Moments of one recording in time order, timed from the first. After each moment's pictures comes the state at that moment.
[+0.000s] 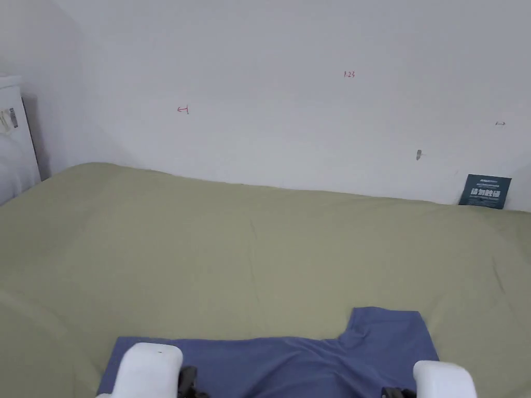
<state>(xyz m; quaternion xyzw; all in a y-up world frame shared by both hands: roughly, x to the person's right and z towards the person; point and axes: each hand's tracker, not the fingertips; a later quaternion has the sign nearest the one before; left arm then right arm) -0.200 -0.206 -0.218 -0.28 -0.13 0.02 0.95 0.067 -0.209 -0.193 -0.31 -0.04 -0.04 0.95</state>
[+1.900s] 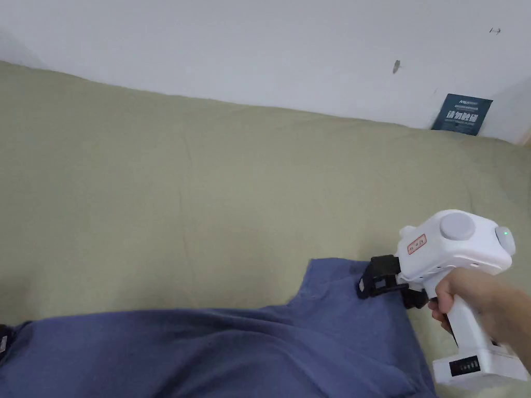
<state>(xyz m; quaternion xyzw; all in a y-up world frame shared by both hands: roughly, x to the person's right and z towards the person) -0.286 -0.324 -0.474 -0.52 -0.08 0.03 0.85 0.318 -0.324 -0.527 -0.60 -0.03 -0.15 0.79</state>
